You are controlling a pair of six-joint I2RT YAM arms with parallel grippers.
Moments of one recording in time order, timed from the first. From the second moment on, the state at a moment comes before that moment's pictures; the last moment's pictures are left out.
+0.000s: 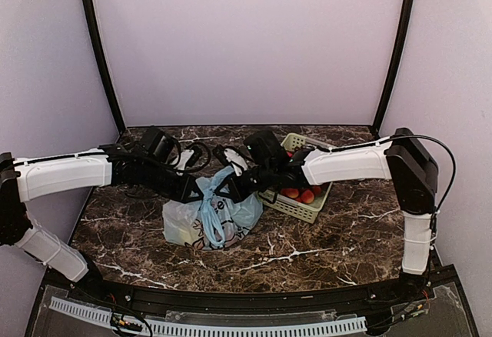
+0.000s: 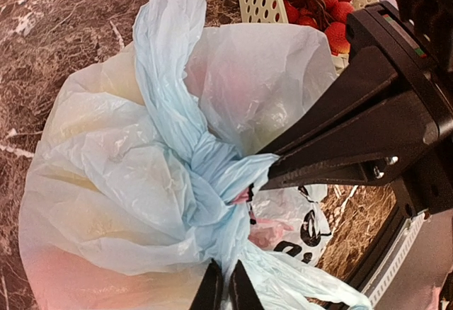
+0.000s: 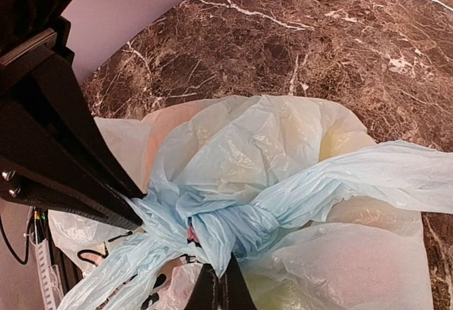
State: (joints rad) left arm -0.68 1.41 0.97 -0.48 0.27 -0.33; right arm 0.95 2.00 1.42 -0.05 -0.39 0.22
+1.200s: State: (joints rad) left arm -0.45 1.24 0.85 -0.44 0.27 -0.31; right arm 0.88 1.82 1.16 0.11 -0.24 0.38
